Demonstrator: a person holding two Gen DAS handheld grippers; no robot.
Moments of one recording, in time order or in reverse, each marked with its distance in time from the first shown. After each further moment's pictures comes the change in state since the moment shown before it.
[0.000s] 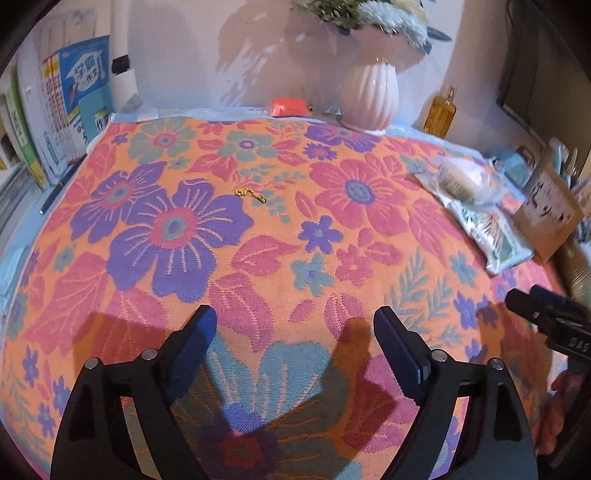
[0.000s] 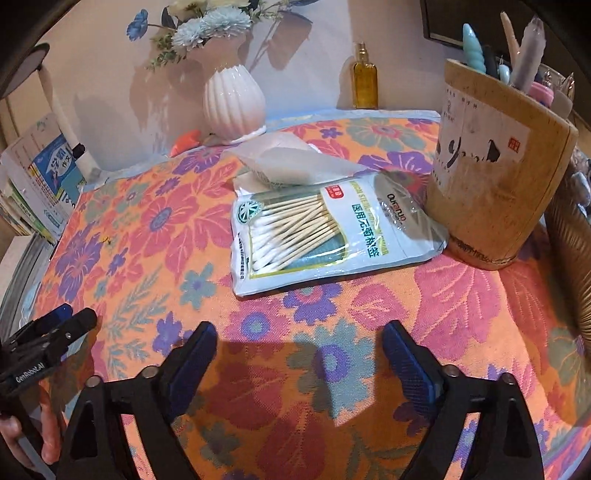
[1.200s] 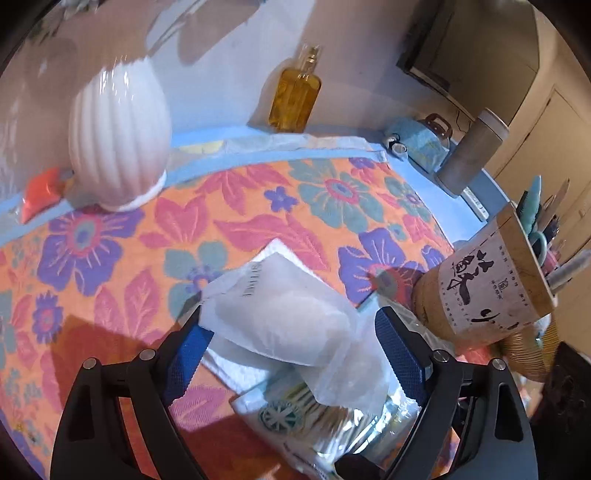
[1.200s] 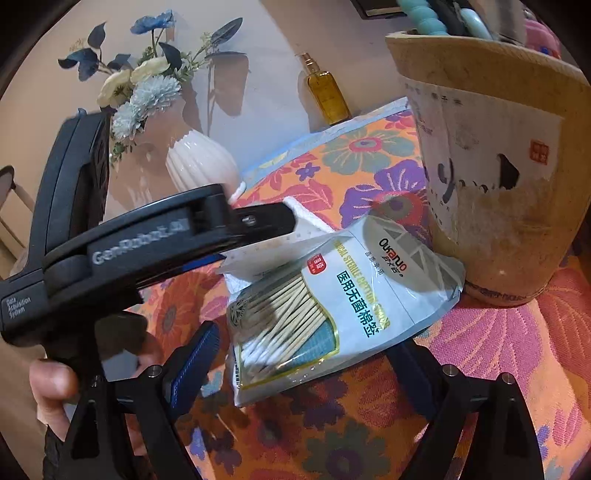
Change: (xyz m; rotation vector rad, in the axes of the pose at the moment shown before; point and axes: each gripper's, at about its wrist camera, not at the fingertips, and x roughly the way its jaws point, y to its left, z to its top) left arm 0.095 -0.178 0.134 0.234 0.113 -0.386; right arm 0.022 -0.037 0.039 0.297 -0.098 0.152
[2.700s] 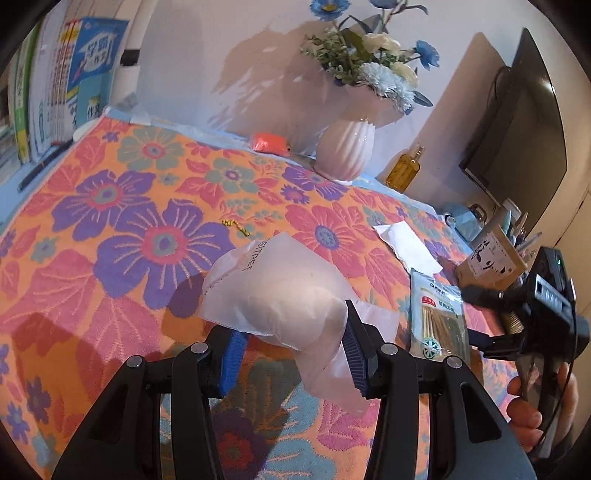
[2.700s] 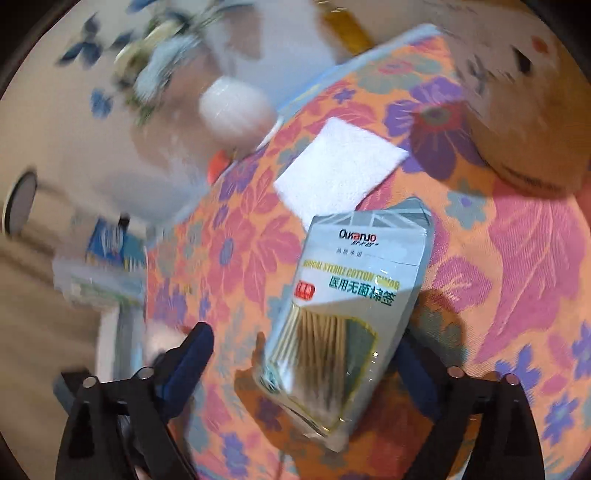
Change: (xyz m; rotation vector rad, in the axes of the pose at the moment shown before) left arm -0.162 0.115 -0.192 -0.321 -0.313 0.143; right arm -0.003 0.007 -0.019 0.137 0.239 0.201
